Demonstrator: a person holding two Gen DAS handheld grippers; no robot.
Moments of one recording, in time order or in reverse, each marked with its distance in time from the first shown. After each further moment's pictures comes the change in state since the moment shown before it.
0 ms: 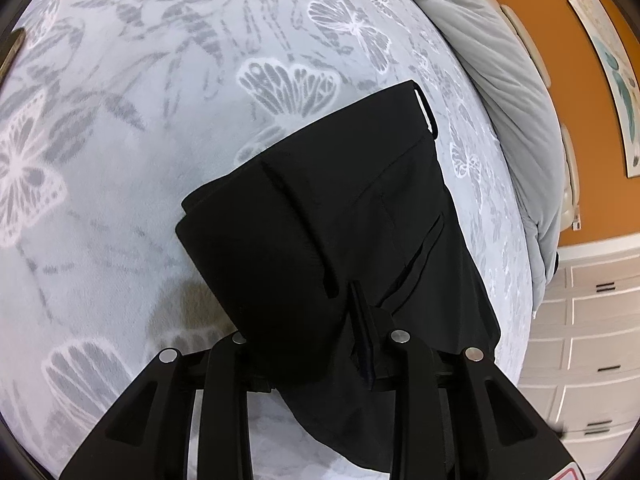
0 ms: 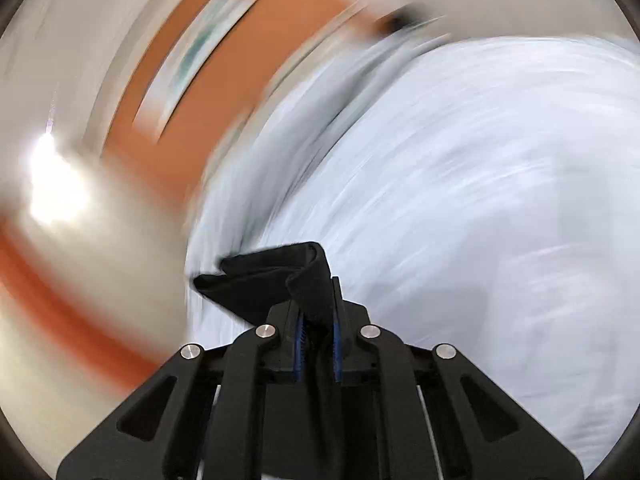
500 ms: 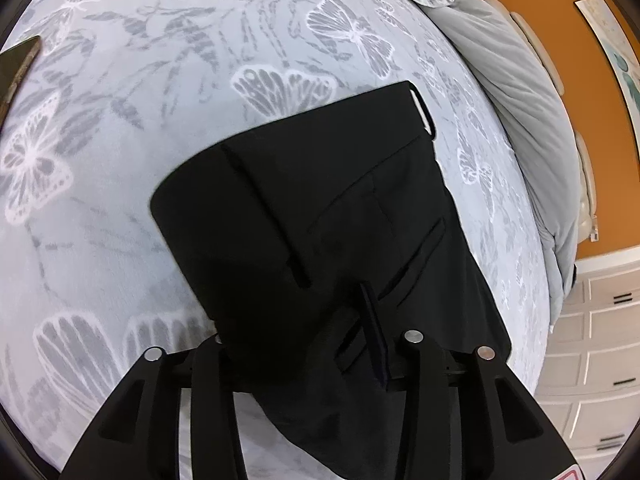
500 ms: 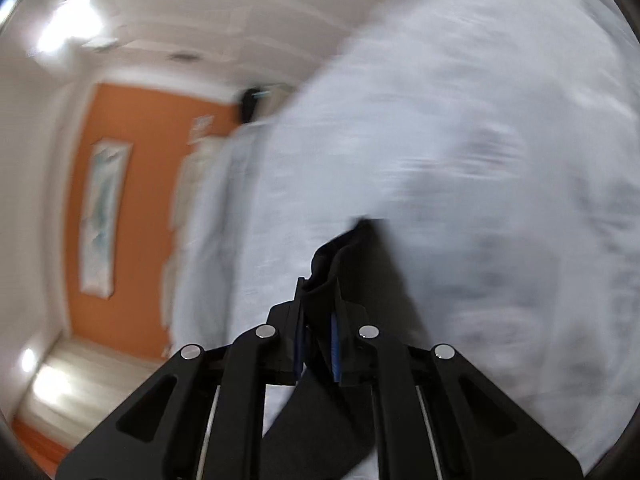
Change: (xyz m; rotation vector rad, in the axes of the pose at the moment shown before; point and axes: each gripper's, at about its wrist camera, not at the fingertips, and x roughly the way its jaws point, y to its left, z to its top) left arm 0.003 -0.021 -0.007 -0.002 -0.040 0.058; right arm -0.047 -0.069 0.029 0.163 -0.081 -0.007
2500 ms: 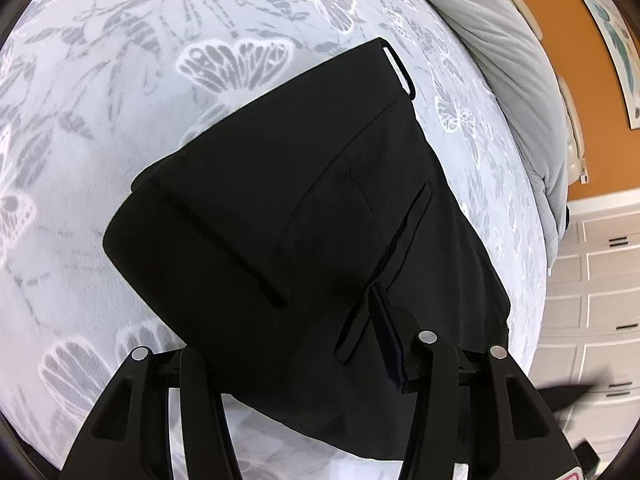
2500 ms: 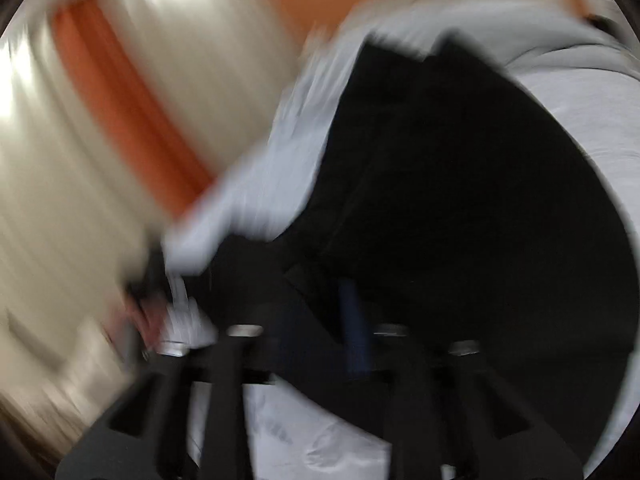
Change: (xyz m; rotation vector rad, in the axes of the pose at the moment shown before) left arm 0.018 -0.011 0.012 0.145 0.144 -0.018; right arm 0.152 0.229 -0.469 -1.243 0.913 0.222
